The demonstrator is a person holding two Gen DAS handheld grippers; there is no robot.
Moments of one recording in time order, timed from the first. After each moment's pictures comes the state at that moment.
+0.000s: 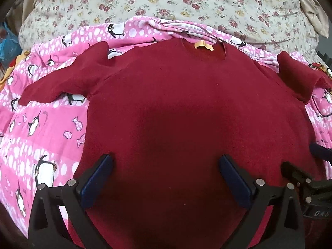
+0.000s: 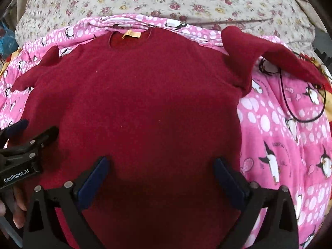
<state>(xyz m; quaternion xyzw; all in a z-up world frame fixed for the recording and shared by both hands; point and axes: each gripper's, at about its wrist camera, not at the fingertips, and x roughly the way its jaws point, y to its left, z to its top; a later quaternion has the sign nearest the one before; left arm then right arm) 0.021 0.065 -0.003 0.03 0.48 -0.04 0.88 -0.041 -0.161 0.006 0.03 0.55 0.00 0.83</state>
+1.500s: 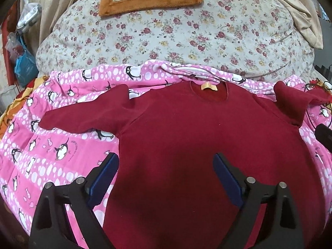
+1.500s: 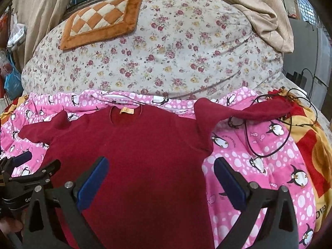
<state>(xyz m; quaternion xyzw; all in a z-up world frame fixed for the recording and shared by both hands) -0.002 0.069 0.044 0.07 0.38 -0.01 0.92 -0.071 -0.167 0.061 0.05 0.31 -0.06 0.95</state>
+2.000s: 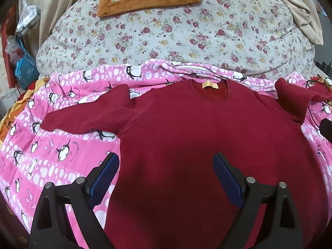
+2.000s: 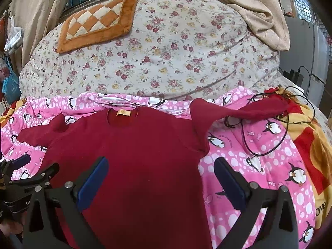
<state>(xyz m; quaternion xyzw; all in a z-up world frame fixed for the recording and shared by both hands) 0.001 0.067 0.046 0.09 0.38 0.00 0.92 -0.073 -0.172 0.063 0.05 0.31 -0.07 0.95</state>
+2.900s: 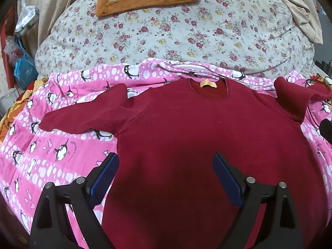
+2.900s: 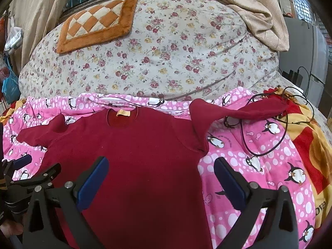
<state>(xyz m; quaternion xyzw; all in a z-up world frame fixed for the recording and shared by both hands) 0.001 0.068 0.044 0.07 0.38 -0.01 0.92 -0.073 -0.171 0.062 0.05 0.31 -0.07 0.95</state>
